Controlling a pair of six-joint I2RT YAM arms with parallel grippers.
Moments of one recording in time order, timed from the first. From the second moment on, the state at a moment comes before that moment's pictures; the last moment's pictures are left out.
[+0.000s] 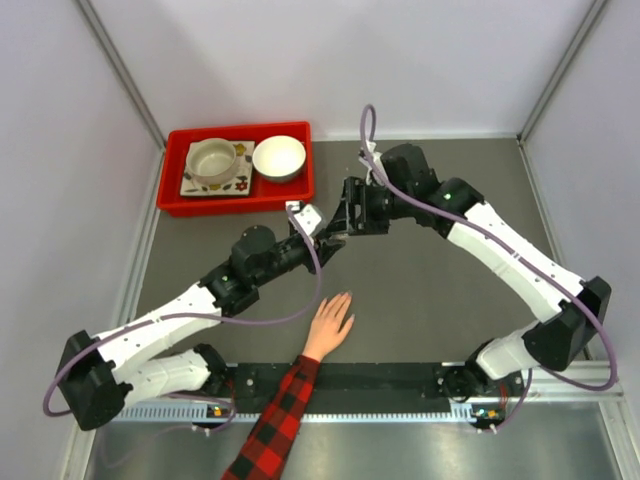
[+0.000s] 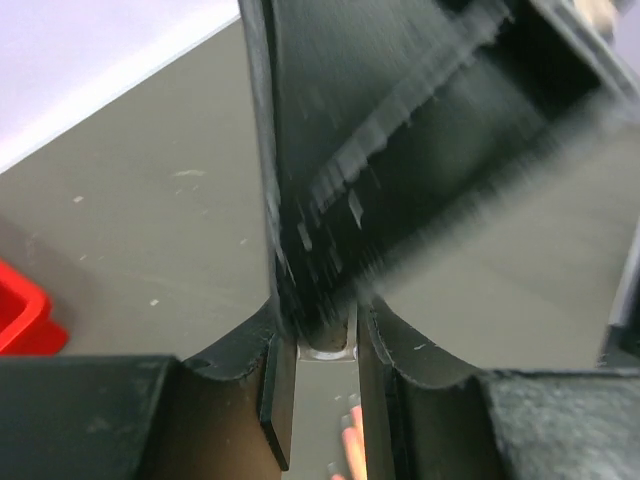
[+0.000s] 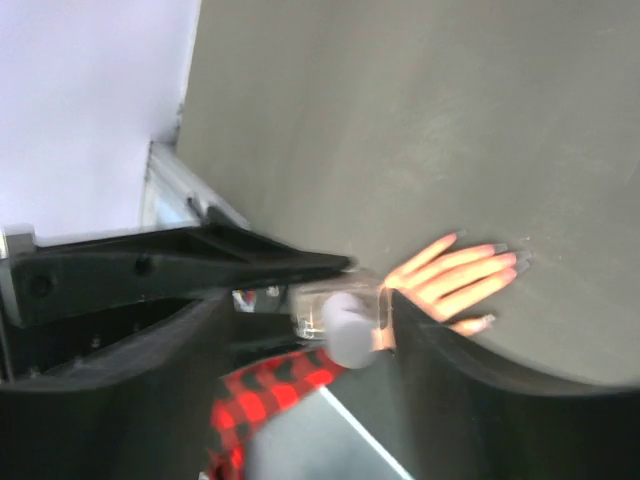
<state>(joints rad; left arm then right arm) -0.83 1.03 0.71 0.23 0.14 0.00 0.69 1.45 1.50 -0.74 -0.35 0.65</state>
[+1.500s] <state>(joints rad) -0.59 1.25 0.78 0.86 1.21 -1.02 0.61 1.25 1.49 -0.83 -0.97 0.09</state>
